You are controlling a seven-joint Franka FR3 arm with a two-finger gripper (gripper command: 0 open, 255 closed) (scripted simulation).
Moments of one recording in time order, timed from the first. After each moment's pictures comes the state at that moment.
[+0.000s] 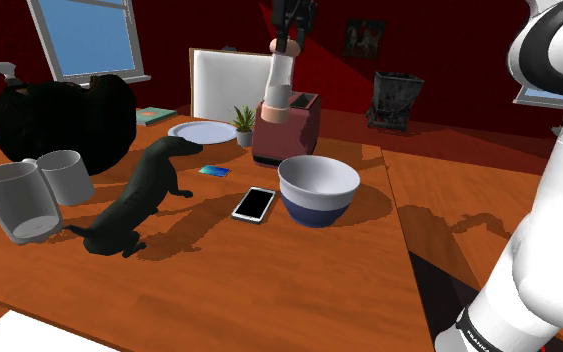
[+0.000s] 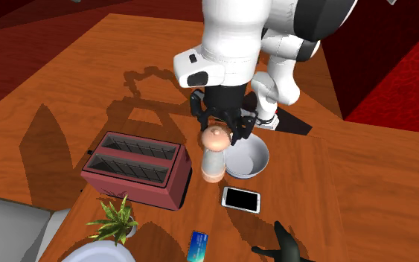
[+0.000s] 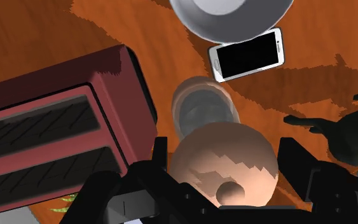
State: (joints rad) arm 0.09 0.15 0.14 -1.03 -0.02 1.27 -0.05
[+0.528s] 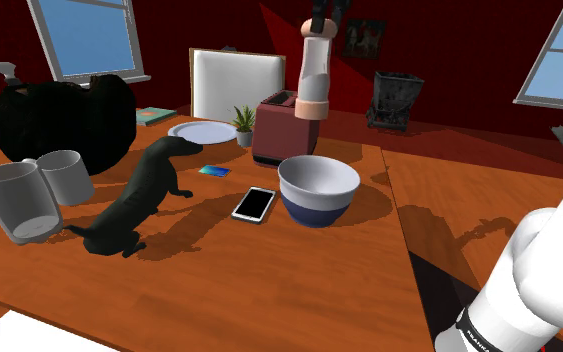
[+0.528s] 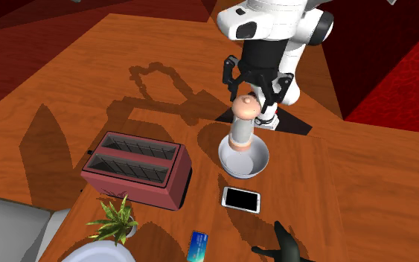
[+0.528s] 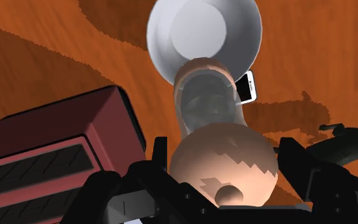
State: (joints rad) arm 0.09 -0.11 0.15 -1.25 0.02 1.23 -0.02
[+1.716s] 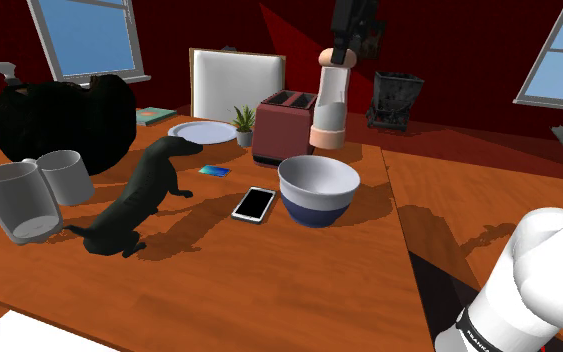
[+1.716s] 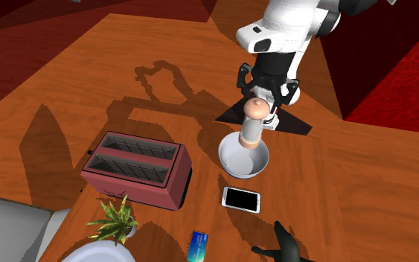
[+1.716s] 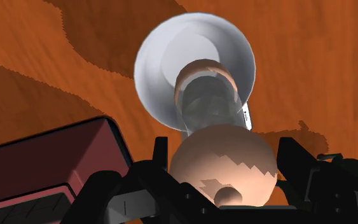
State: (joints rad) arm 0.10 -0.37 0.14 -1.64 0.05 1.36 -0.02
